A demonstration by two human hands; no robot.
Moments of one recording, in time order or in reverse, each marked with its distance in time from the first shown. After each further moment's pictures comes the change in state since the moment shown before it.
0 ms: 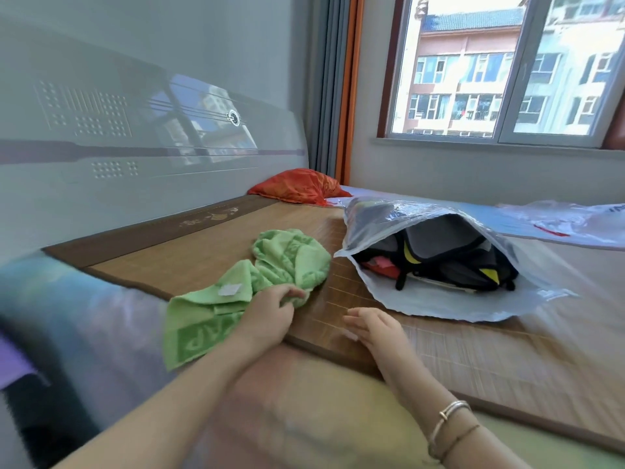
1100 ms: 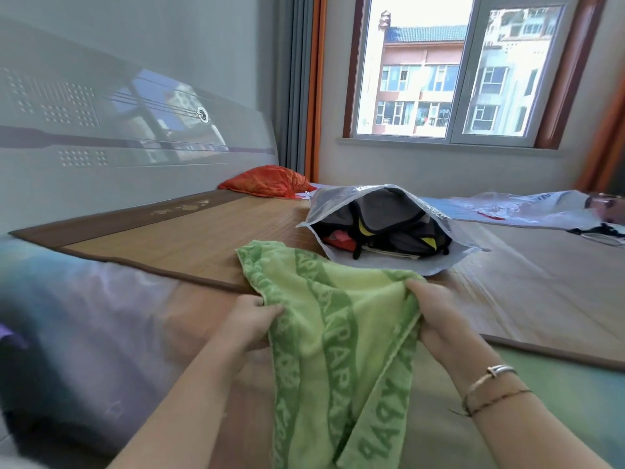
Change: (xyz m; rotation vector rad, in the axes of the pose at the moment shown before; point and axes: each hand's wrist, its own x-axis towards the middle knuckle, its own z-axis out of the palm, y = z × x) left_hand -0.098 0.034 0.024 -0.555 -0.094 -0.501; right_hand -0.087 -0.008 -0.098 0.178 0.290 0.031
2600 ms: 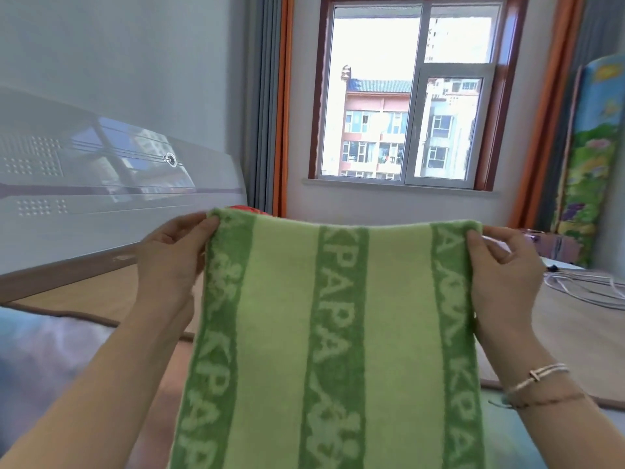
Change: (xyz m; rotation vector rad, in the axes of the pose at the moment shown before) left_hand -0.061 0.135 -0.030 -0.672 0.190 0.680; right_hand -0.054 -0.122 -0.085 0.097 0.469 -0.898
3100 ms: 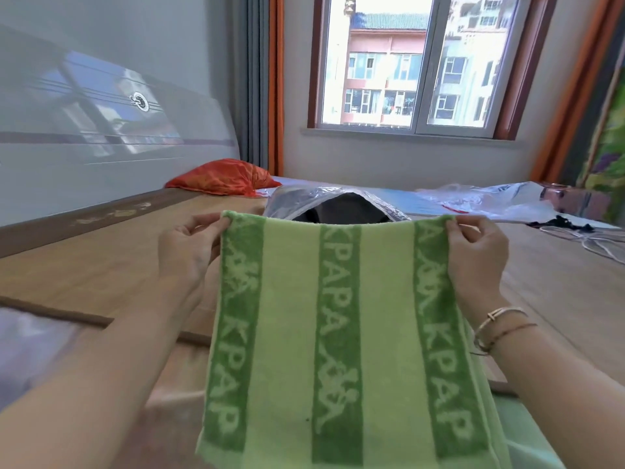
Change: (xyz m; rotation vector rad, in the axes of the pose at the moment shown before) left_hand 0.085 -0.154 0.017 0.156 0.005 -0.251; right_hand 0.056 0.173 0.056 -0.387 -0.017 0.077
